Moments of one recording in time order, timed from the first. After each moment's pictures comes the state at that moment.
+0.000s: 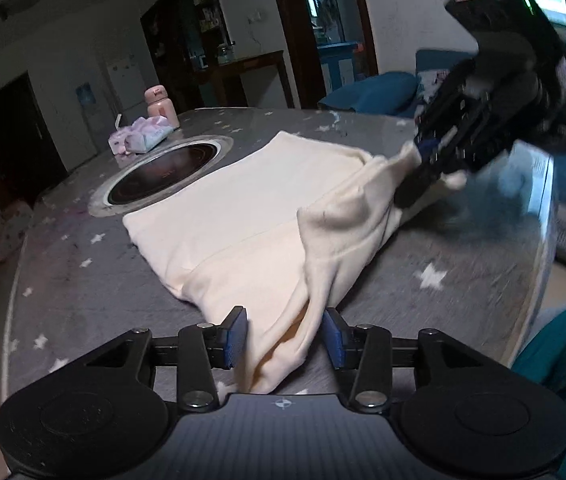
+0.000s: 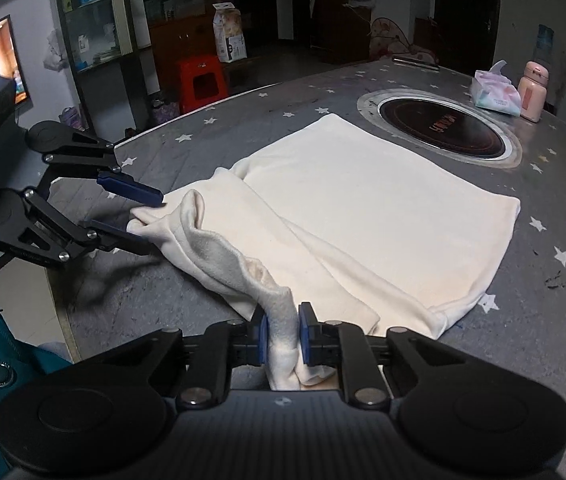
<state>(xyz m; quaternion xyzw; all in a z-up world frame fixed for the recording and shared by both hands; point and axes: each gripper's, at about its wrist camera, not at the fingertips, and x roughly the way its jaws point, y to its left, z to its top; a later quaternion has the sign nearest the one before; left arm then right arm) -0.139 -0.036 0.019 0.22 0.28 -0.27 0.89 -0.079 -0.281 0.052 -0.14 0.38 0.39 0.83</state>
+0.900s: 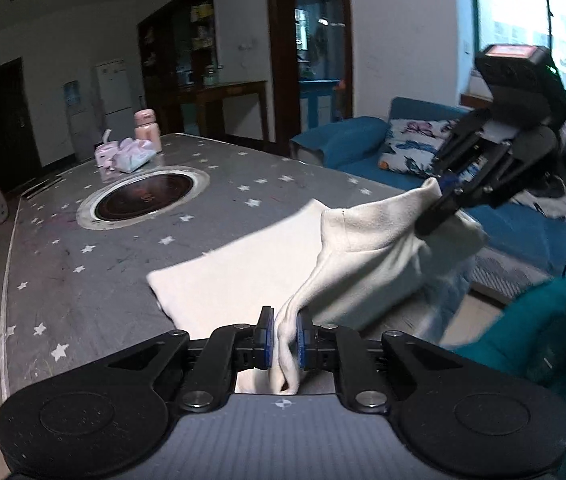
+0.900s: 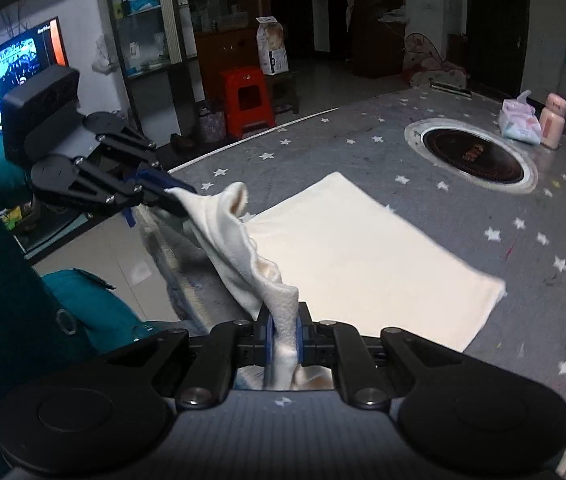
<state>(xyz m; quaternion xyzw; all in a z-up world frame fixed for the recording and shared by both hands) -0.183 -0.006 0.093 0.12 0.27 -0.32 0.90 -0.160 -0.297 0.123 -0.15 0.36 0.43 0.82</state>
